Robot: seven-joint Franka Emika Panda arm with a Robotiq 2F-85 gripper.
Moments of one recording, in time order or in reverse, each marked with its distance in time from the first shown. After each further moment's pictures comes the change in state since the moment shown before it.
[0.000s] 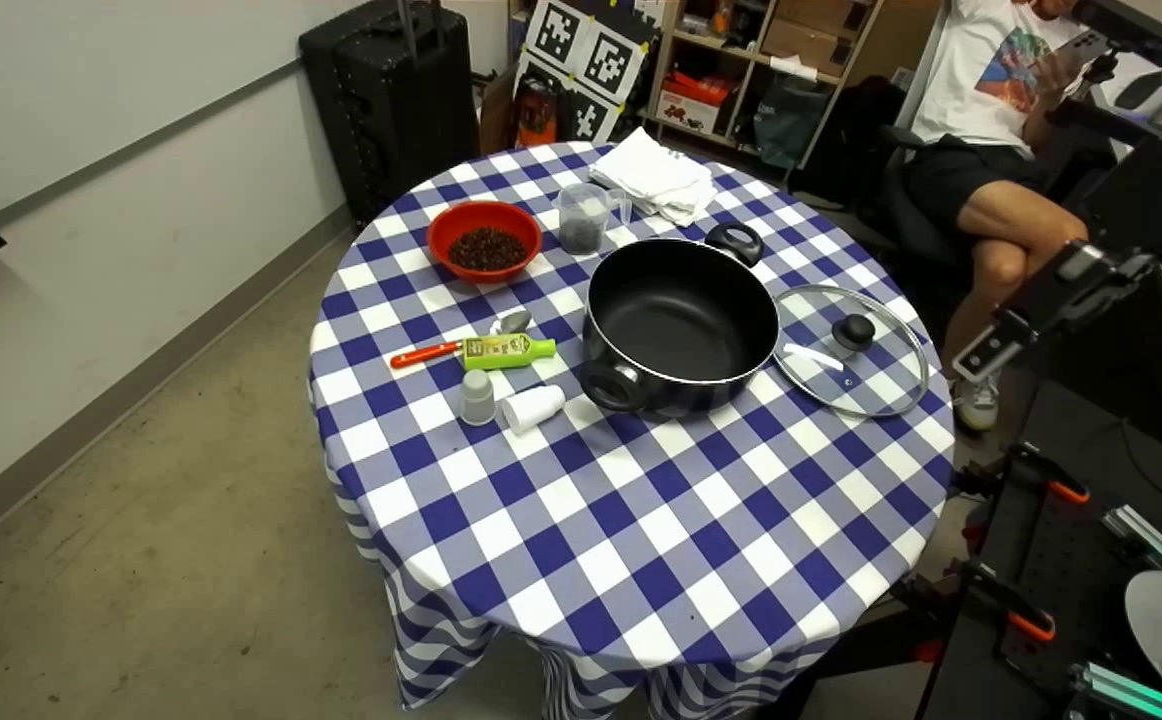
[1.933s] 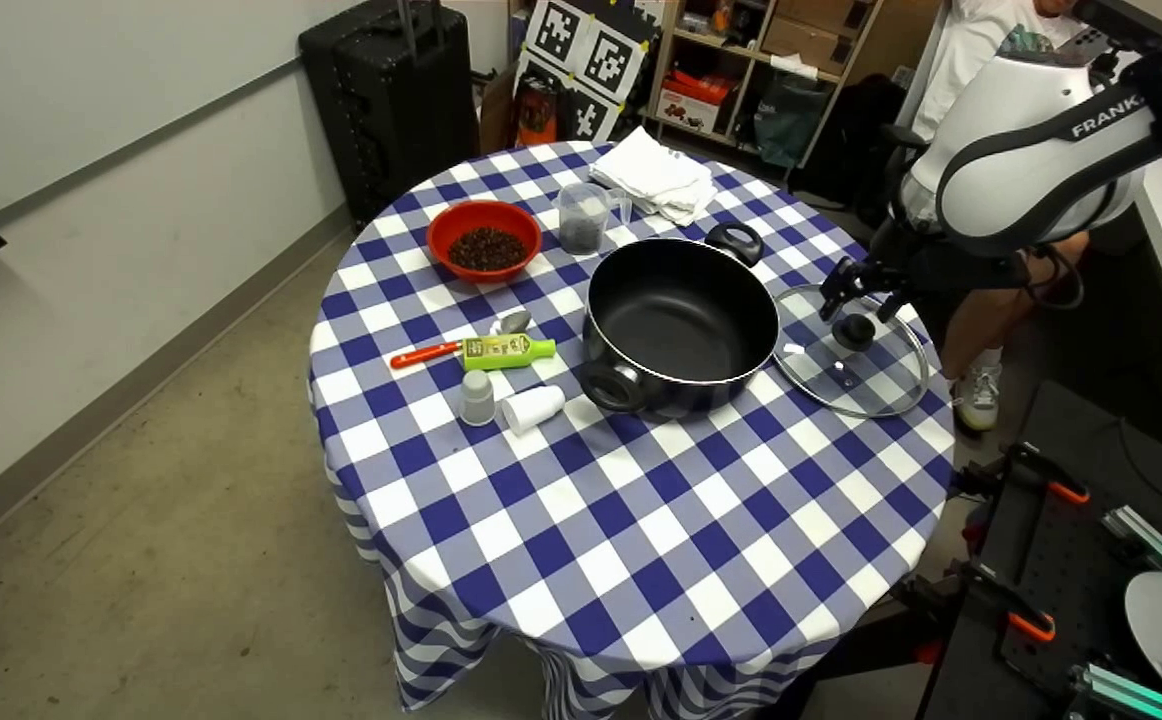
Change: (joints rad) arm -0.271 0.854 -0.164 0.311 -0.262 0.434 0.001
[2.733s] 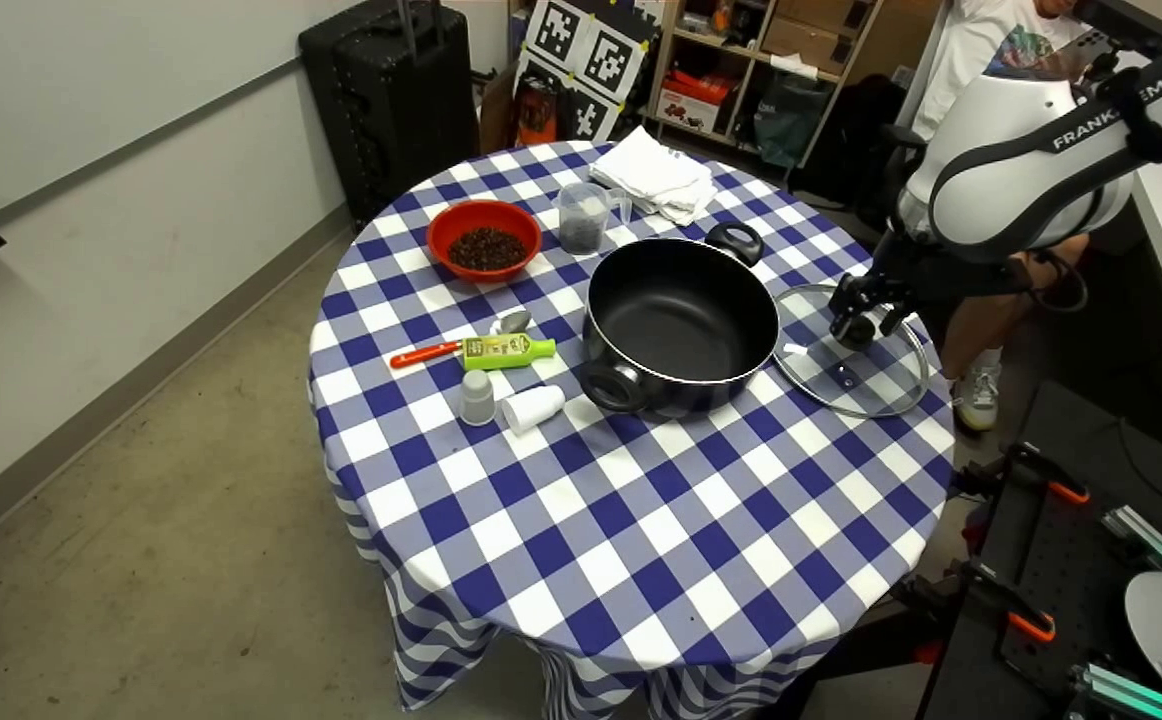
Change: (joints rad) arm 0.015 0.041 -0.037 0.016 -0.009 -0.047 -0.018
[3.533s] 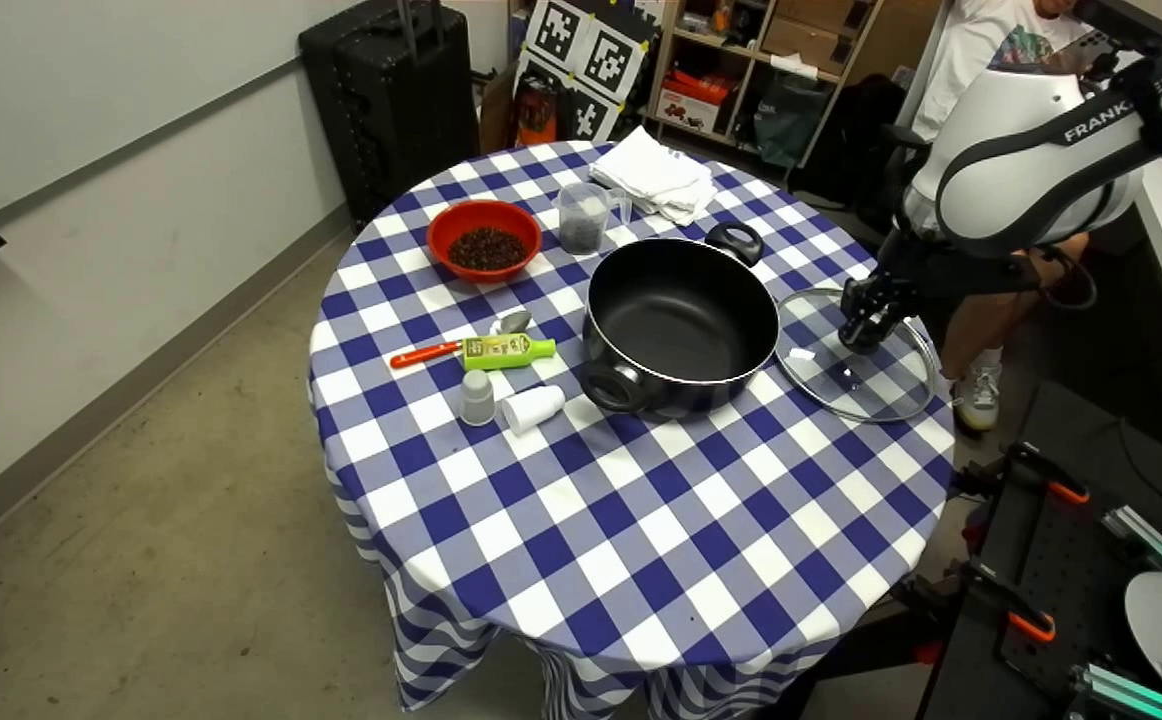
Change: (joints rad) arm -0.001 -0.023 -0.001 -0.012 0.005 -0.026 -0.011
